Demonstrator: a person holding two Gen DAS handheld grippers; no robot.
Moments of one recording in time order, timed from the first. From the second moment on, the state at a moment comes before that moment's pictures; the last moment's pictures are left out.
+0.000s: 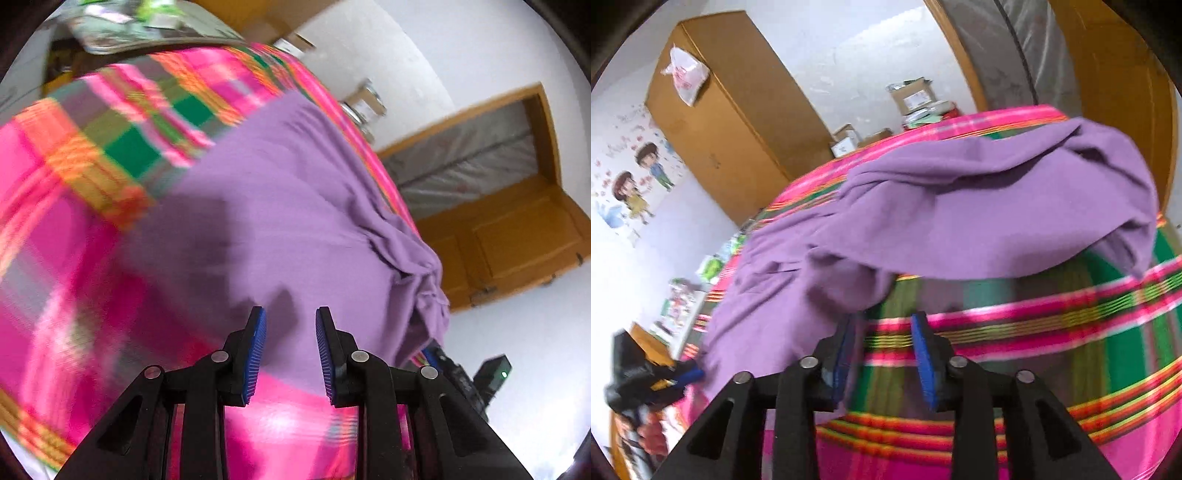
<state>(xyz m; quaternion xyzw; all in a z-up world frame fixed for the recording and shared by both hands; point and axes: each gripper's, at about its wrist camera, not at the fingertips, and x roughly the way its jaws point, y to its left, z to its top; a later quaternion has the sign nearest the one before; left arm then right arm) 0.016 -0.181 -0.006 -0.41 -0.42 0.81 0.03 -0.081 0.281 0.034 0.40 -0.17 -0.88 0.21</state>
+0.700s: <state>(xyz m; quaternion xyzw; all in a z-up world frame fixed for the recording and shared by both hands) 0.028 -0.228 -0.025 -0.37 -0.49 0.79 0.02 -0.056 0.228 0.070 0.38 -0.08 -0.89 0.22</state>
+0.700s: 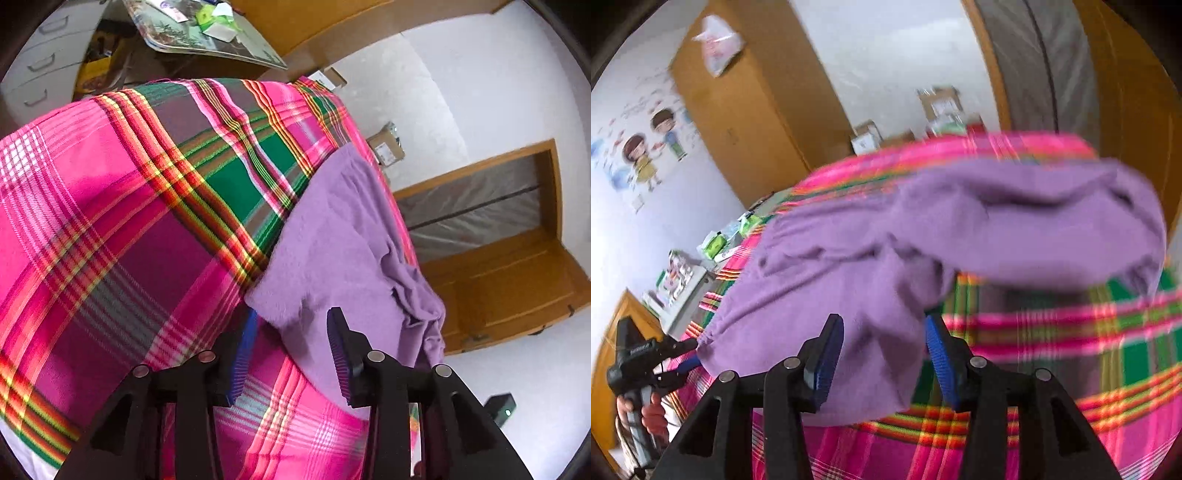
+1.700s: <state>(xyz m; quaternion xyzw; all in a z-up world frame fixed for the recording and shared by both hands) 0.004 -0.234 -0.018 -0.37 -0.47 0.80 -0.01 -0.069 0.236 0.049 0.38 -0.11 -0.91 0.14</state>
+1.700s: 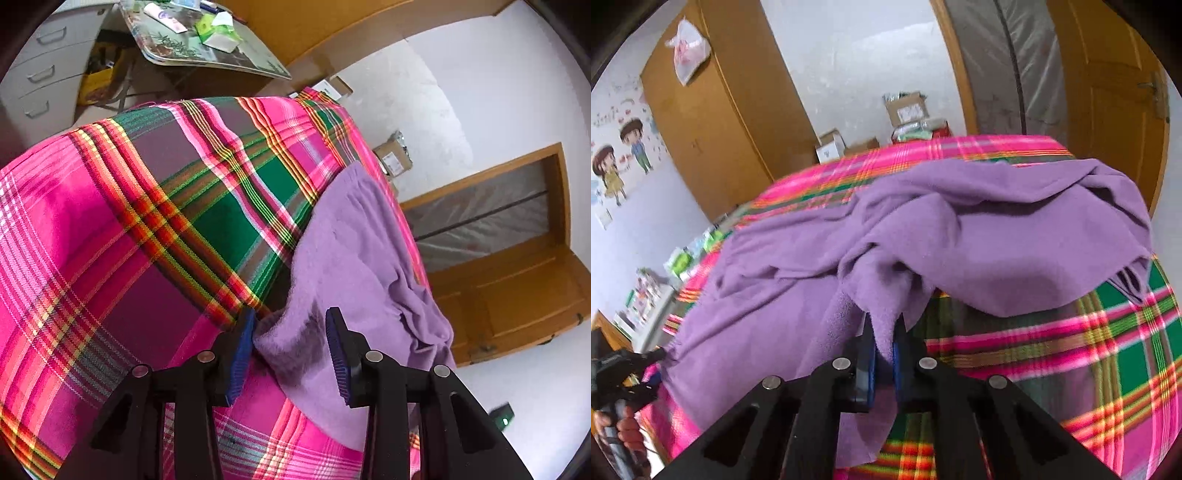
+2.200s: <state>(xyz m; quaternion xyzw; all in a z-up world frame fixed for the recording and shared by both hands) 0.011 -0.235 -0.019 -0.37 -0.48 0.80 -0.04 -0.019 0.285 0.062 0.34 -0.21 -0.91 0.14</state>
